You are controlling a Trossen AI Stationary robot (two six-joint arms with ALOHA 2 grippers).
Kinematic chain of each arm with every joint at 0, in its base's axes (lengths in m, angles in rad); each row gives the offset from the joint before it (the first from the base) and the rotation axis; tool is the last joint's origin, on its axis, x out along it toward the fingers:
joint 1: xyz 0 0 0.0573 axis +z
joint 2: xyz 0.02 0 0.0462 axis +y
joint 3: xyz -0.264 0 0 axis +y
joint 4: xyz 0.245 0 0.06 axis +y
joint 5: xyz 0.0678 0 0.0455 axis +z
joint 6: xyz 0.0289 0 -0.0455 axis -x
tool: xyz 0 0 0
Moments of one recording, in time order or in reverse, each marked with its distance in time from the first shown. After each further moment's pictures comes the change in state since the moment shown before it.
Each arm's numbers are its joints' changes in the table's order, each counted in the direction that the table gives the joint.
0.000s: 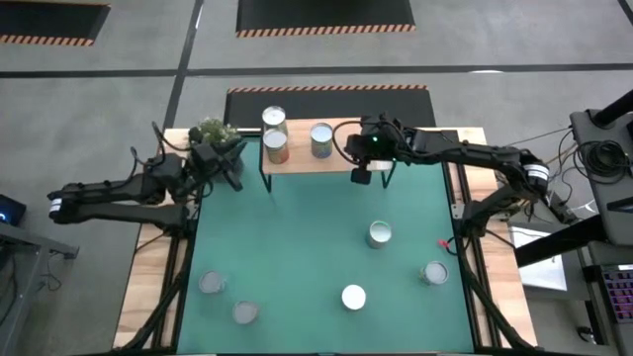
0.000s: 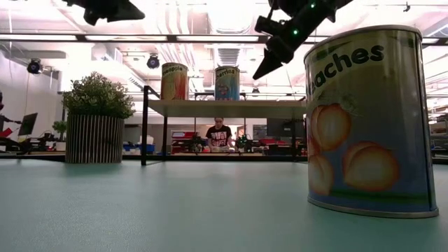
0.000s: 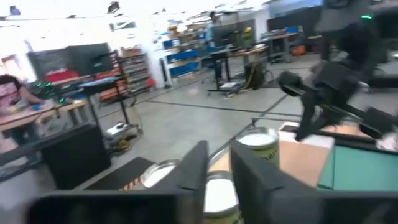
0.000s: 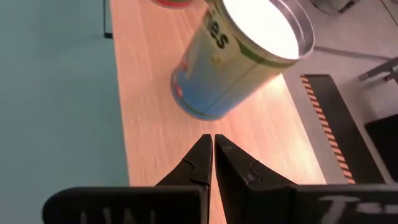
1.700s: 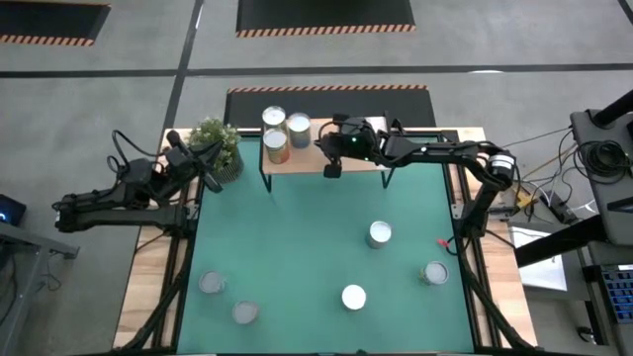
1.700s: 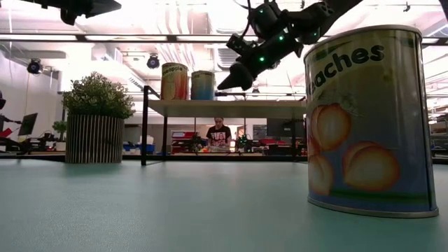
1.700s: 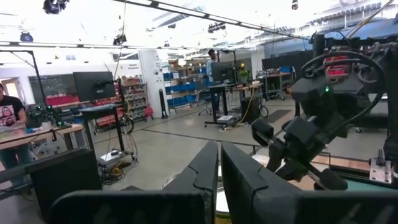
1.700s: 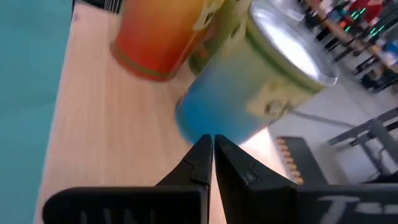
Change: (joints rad) left arm 0.000 -0.265 0.108 -0.011 -0.025 -0.041; right arm -0.022 0.256 -0.002 -0.525 0.054 0.150
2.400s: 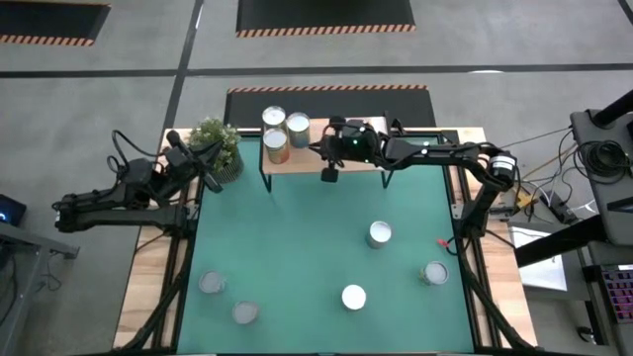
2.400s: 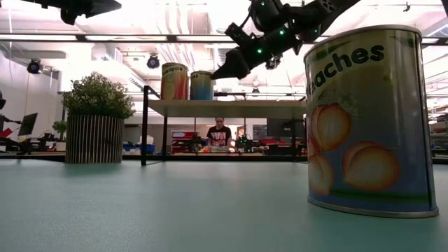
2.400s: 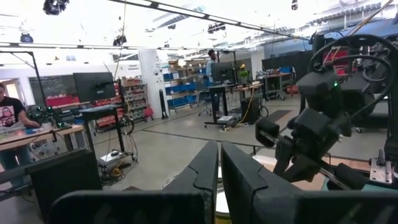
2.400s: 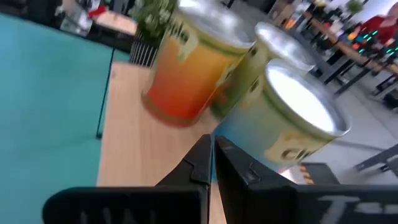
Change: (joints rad) left arm 0.000 0.001 0.000 -0.005 0.000 -0.006; right arm 0.027 -0.007 0.000 -0.075 0.087 -0.059
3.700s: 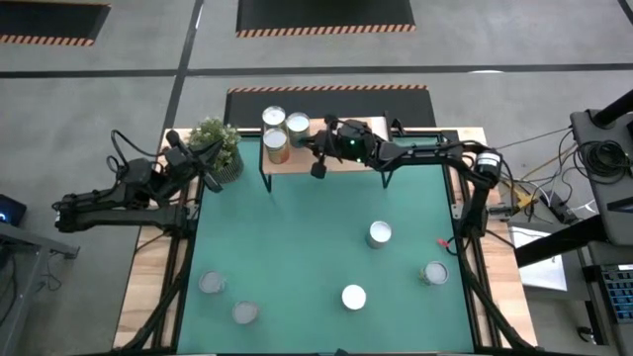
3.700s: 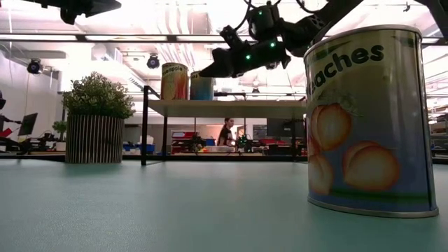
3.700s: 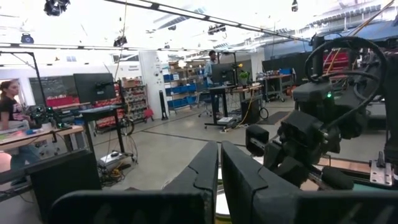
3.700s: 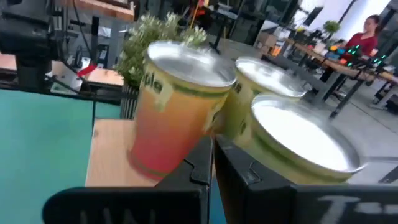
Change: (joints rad) left arm 0.000 -0.002 0.000 -0.005 0.000 0.000; right arm -0.014 0.116 0.000 -0.295 0.046 -0.148
